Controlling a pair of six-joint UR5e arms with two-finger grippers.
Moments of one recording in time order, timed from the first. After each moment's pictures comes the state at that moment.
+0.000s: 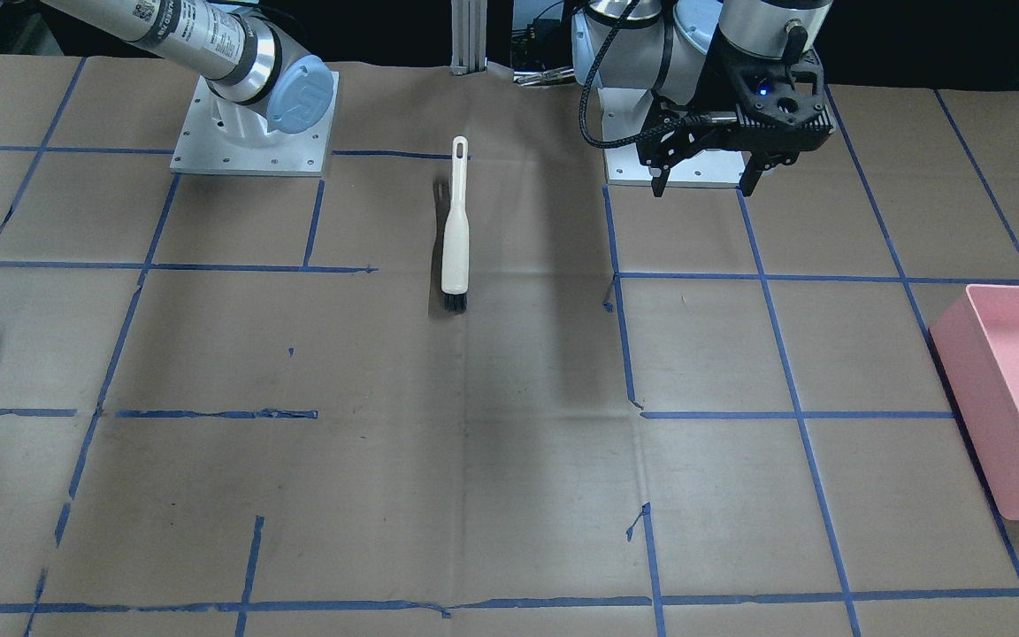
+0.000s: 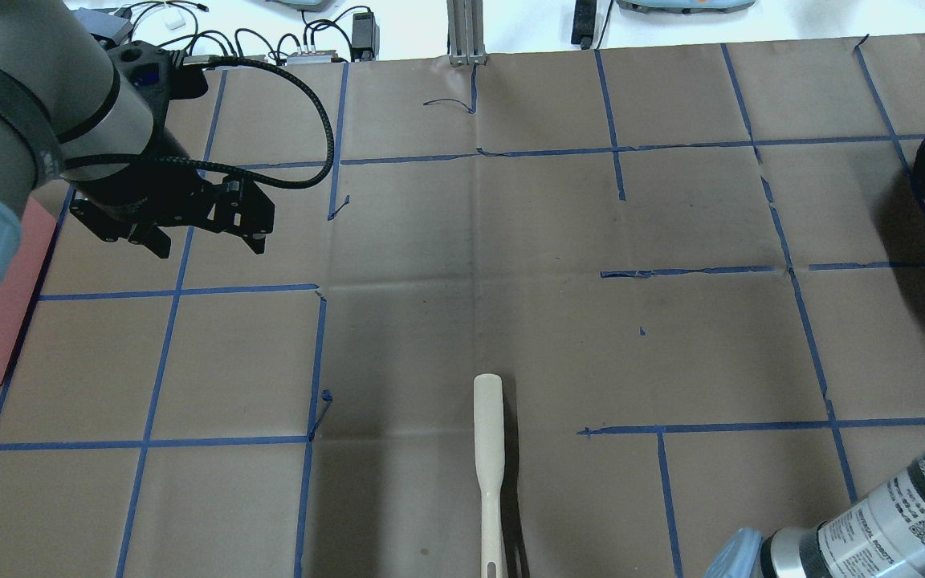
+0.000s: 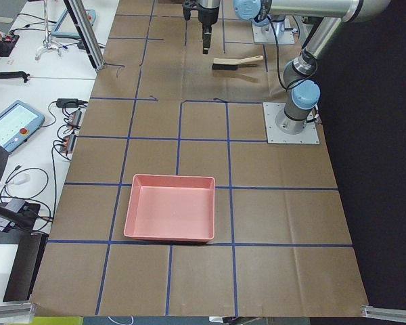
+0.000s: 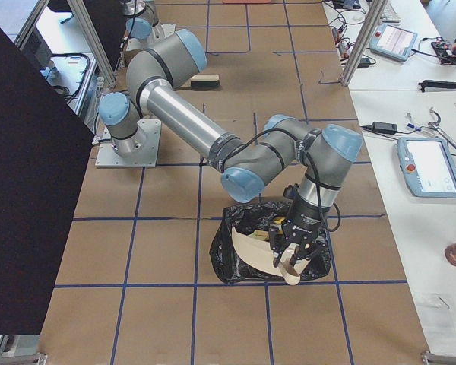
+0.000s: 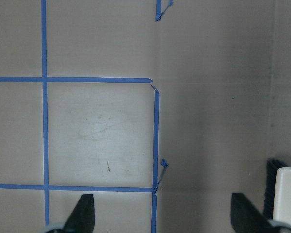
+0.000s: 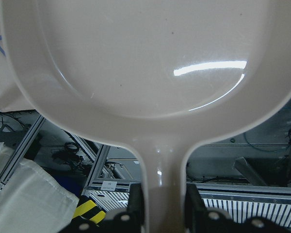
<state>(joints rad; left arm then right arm) -1.58 -1.41 -1.73 -1.52 1.60 -0.02 0.79 -0.94 0.90 -1.80 -2.27 -2.22</state>
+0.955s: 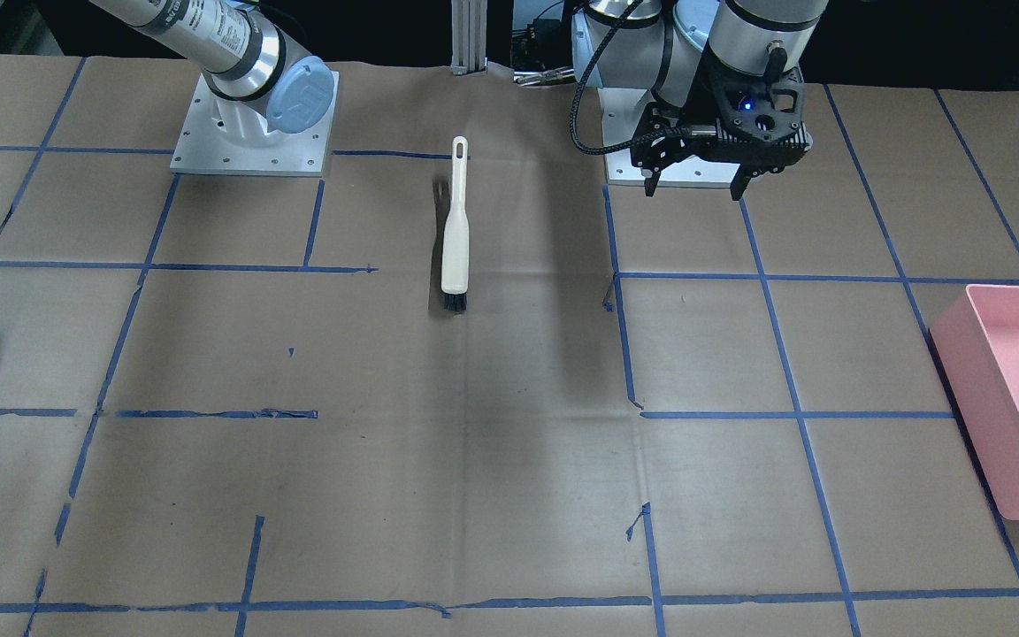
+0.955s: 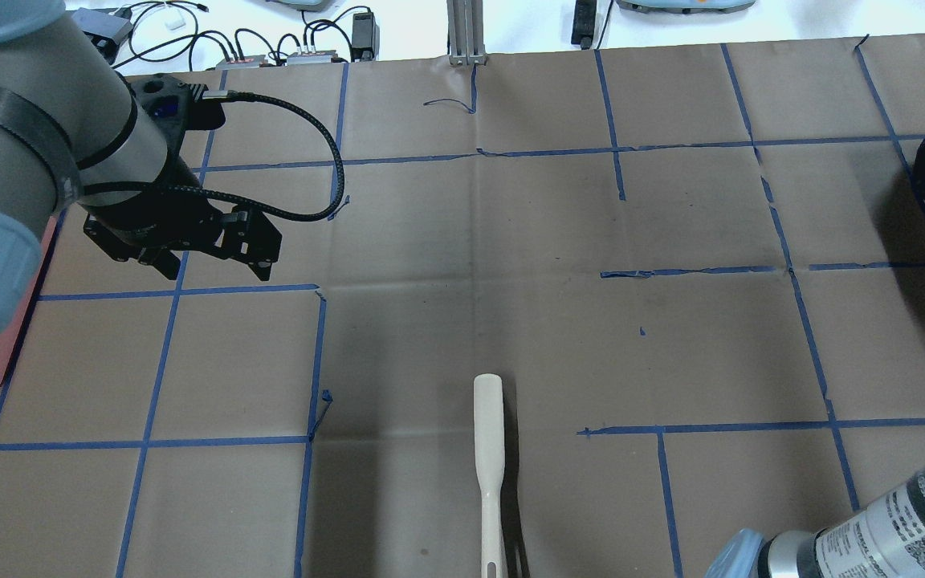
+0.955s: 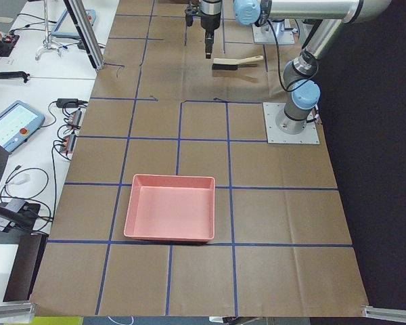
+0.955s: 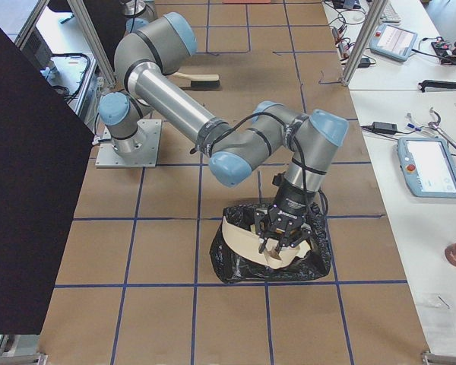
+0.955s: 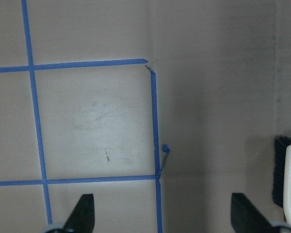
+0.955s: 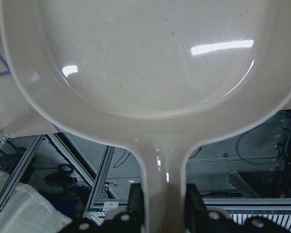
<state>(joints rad) -1.58 -1.40 -1.78 -1.53 1.60 0.04 0.79 -1.15 1.14 -1.82 -2.15 -2.19</state>
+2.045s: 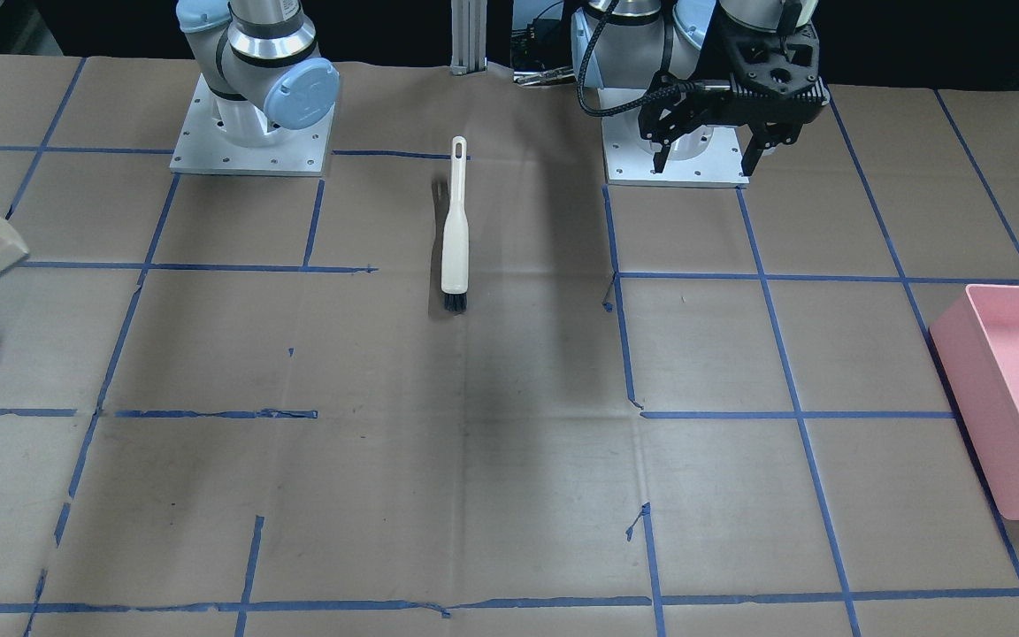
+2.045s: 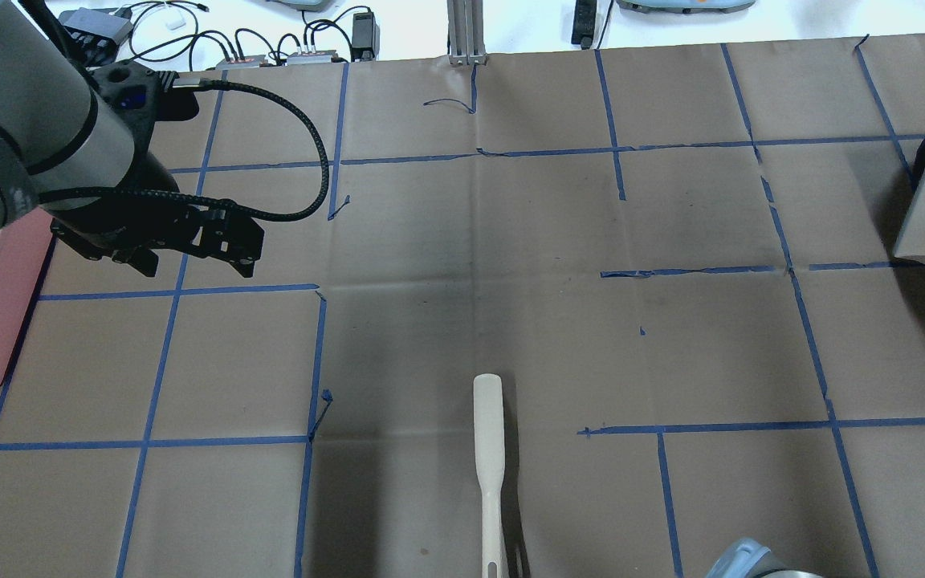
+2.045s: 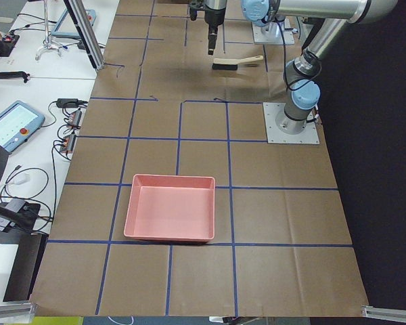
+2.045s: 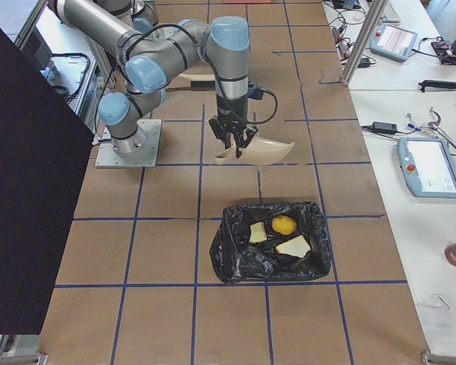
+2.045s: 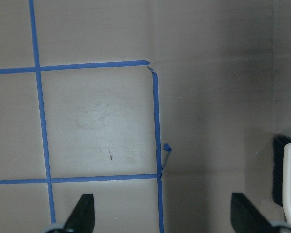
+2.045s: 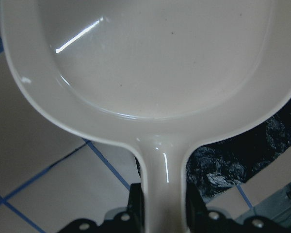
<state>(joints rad) -1.57 -1.35 -1.76 -1.55 1.60 0.04 0.84 -1.66 1.66 -1.81 -1.72 -1.72</state>
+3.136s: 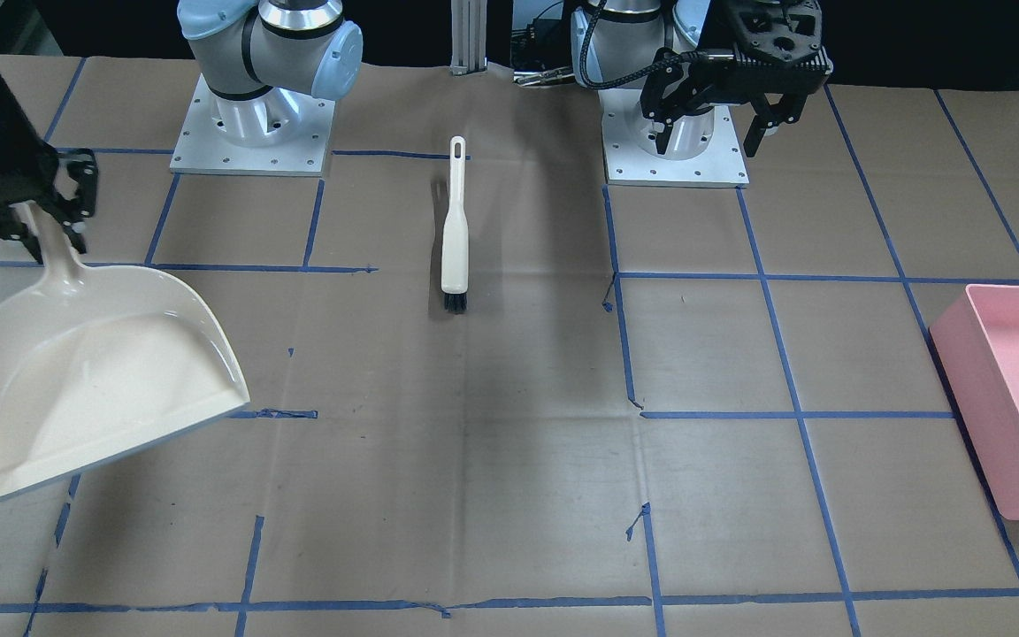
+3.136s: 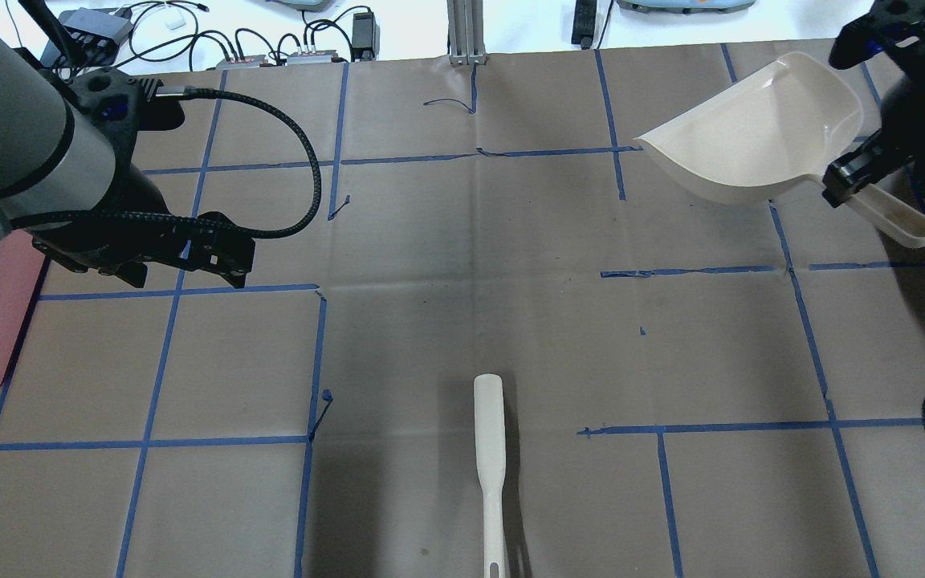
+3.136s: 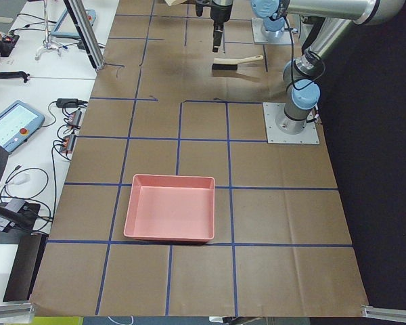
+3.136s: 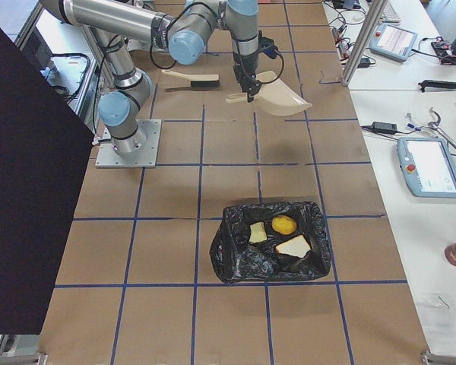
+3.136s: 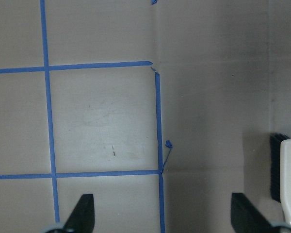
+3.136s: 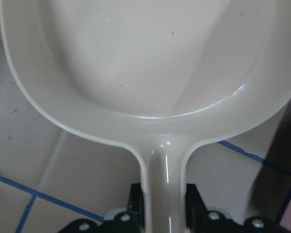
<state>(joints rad) -1.57 -1.30 -1.78 -1.55 1.60 0.04 1.32 -1.65 1.76 -1.79 -1.57 -0.66</state>
